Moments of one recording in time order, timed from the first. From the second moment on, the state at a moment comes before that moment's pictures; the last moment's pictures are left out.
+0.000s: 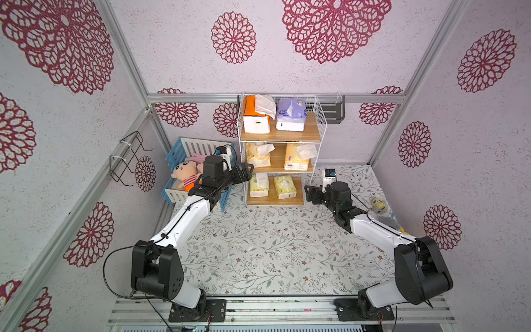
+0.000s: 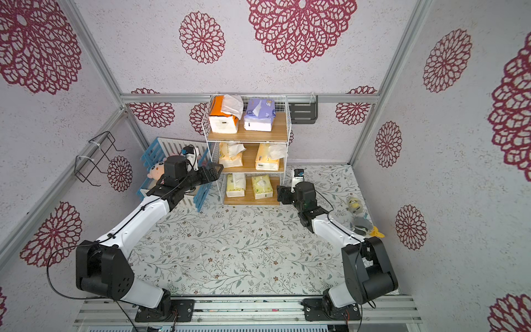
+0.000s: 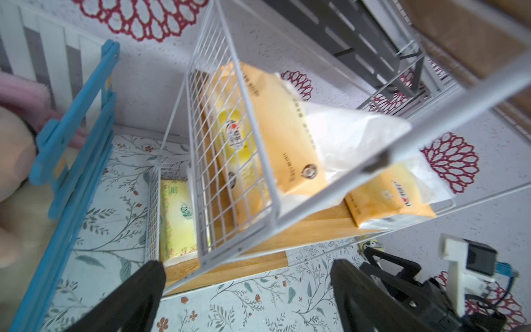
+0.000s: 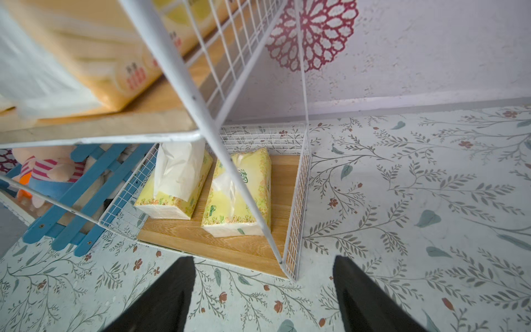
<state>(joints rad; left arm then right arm) -0.24 1.53 1.29 -0.11 0.26 -0.50 0.31 1.49 0.88 0.22 -0.03 0.27</state>
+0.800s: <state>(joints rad) -0.25 1.61 1.37 -0.10 0.19 -0.53 0.32 1.67 1.00 0.36 -0.02 0.30</state>
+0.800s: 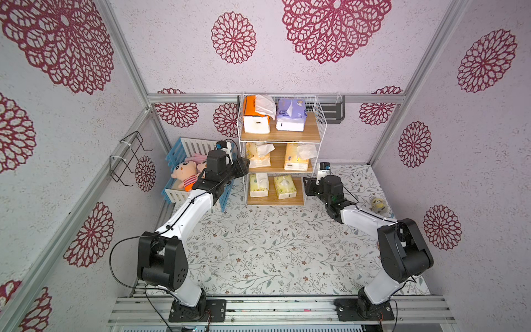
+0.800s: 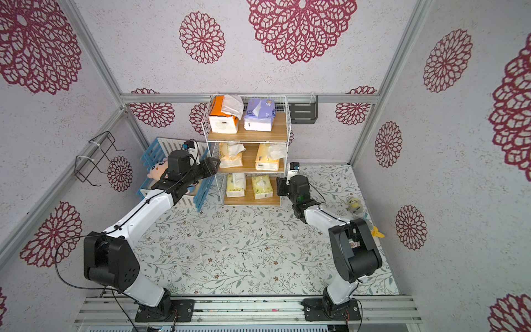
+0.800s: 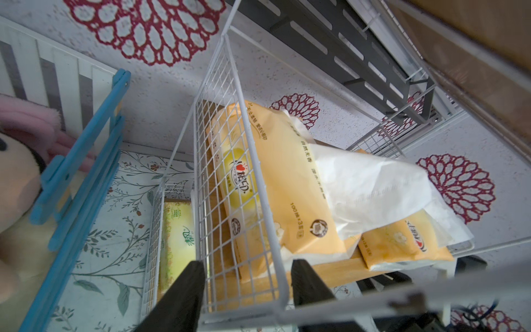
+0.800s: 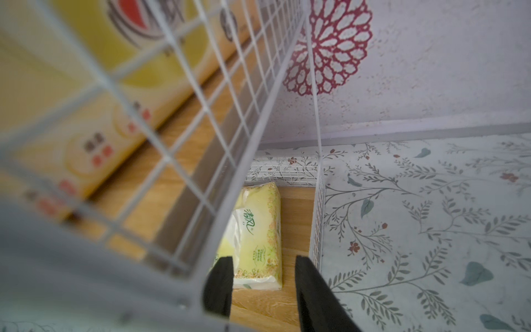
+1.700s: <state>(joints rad) -0.37 1.56 1.39 -0.23 -0.08 -0.27 0.34 1.56 0.92 0.31 0.03 0.25</state>
